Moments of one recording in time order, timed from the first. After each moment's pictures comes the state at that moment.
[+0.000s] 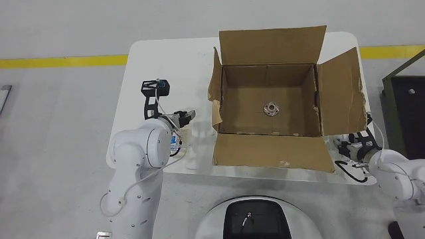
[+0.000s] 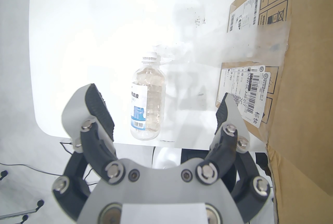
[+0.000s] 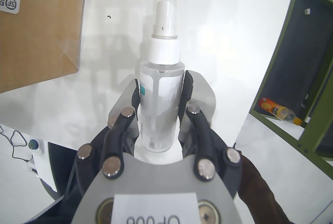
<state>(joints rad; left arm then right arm) 0.94 -1.39 -1.34 -1.95 1.43 0.21 -1.44 -1.52 -1.17 1.69 -1.94 -1.12 -0.01 1.01</state>
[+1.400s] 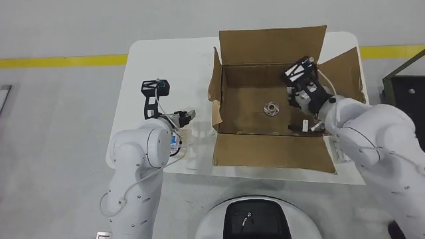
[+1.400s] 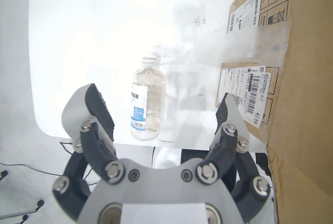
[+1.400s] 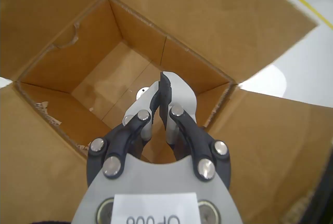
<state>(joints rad) 0.94 -1.39 -1.34 -1.95 1.43 0.21 -1.44 -0.98 -1.14 1.25 -1.98 -1.19 -0.04 1.05</state>
